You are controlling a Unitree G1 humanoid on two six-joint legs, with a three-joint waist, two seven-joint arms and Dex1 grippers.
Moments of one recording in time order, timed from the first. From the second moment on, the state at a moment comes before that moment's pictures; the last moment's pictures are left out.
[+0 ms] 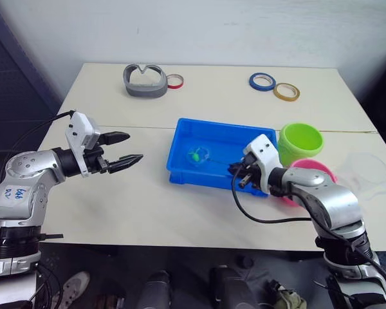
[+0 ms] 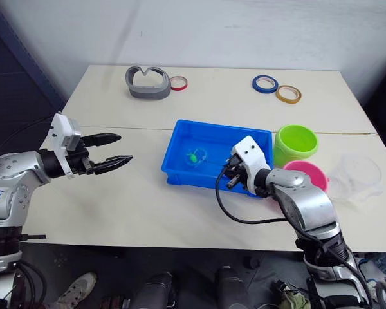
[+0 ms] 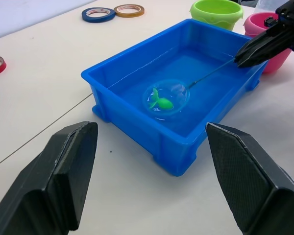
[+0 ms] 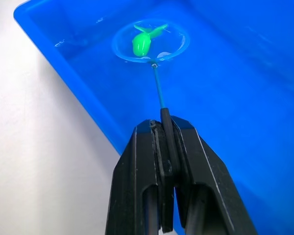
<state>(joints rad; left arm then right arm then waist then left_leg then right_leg) -0.45 0.78 0.20 -0.03 -0.45 0.44 -0.94 -0.49 -0.52 0.06 -0.36 0.30 1.02 0.60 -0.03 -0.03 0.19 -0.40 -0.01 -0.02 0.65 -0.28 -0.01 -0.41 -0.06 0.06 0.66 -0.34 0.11</state>
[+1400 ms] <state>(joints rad) -0.77 0.64 0.03 0.25 -0.42 0.32 -1.15 -0.26 -0.85 -0.49 -0.19 0.39 0.84 0.57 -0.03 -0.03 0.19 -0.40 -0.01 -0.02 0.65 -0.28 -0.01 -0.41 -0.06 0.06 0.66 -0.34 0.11</state>
